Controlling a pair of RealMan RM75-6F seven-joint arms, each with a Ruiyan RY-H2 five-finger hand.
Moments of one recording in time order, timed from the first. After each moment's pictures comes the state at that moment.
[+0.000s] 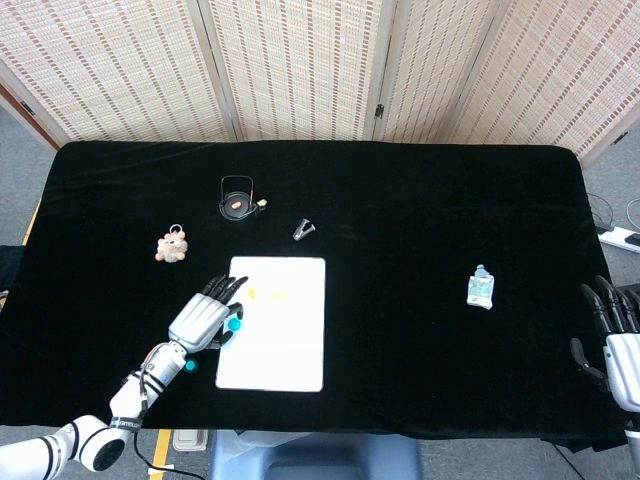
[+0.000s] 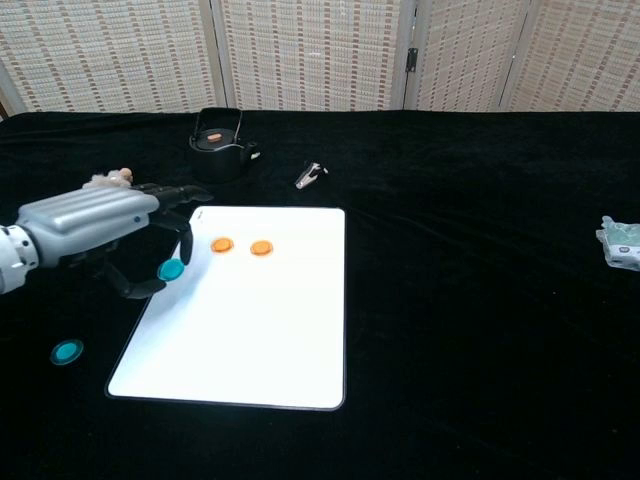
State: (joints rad) left arm -0.61 -1.52 -0.08 -1.42 1.44 0.96 0.23; right arm 0.01 -1.09 0.06 -1.57 -1.54 1.58 0.05
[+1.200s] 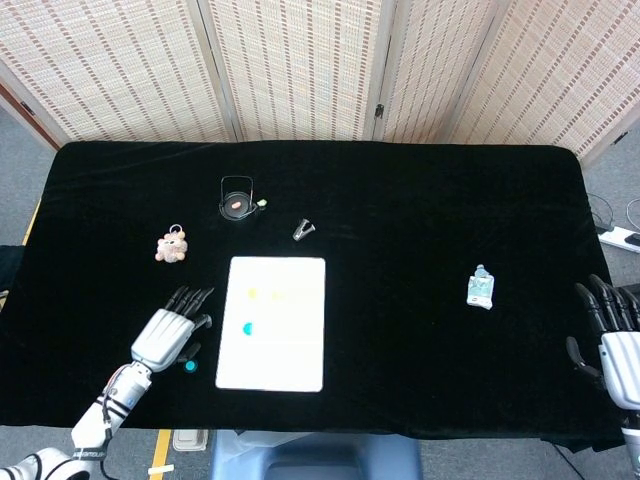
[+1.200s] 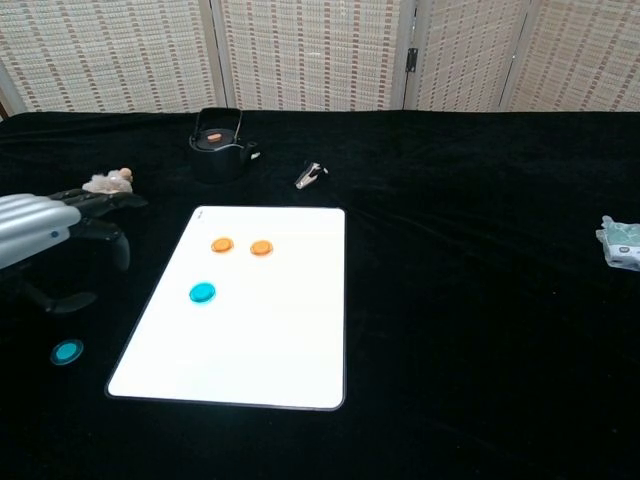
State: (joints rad) left arm -0.48 -1.41 0.05 -1.47 1.49 1.16 0.22; right arm 0.02 -1.09 0.06 -1.55 -1.55 1.57 0.06
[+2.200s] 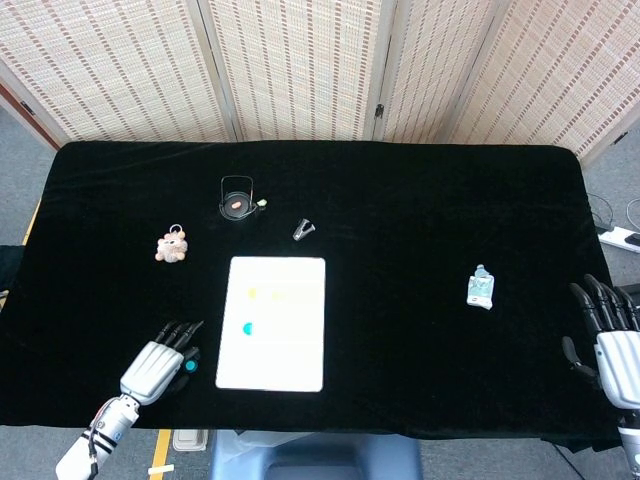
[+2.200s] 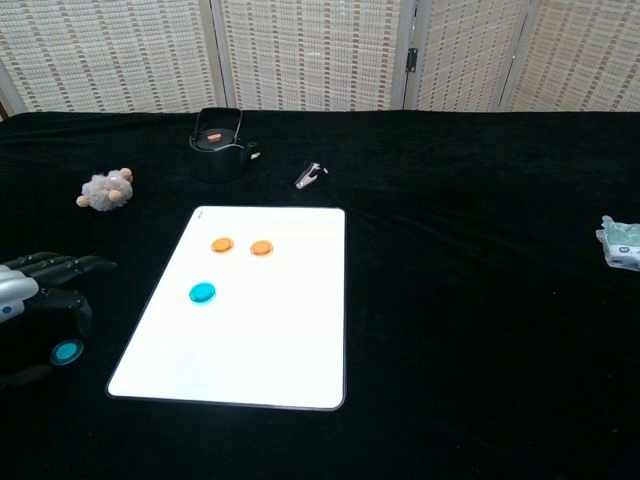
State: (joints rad) left arm -0.38 -1.42 0.13 -1.44 1.57 1.18 0.21; right arm 0.02 -1.09 0.06 -1.56 -1.56 1.57 0.05
